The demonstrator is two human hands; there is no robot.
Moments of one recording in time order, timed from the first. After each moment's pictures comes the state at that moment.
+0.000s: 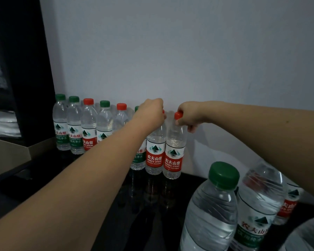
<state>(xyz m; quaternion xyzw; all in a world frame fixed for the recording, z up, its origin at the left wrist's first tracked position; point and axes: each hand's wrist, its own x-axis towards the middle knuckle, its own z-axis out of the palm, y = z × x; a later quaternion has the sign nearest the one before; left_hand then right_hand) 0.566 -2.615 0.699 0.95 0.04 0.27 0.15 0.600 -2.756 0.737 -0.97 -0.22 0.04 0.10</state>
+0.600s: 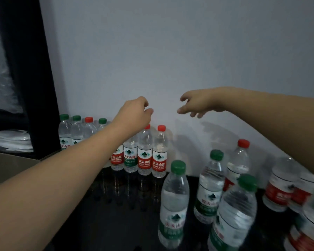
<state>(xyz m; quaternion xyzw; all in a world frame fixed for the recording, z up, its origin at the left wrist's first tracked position) 0.436 -2.638 0.774 0.92 -0.02 0.31 0.24 0.484 -2.840 0.844 -0.96 -0.22 0.01 0.18</state>
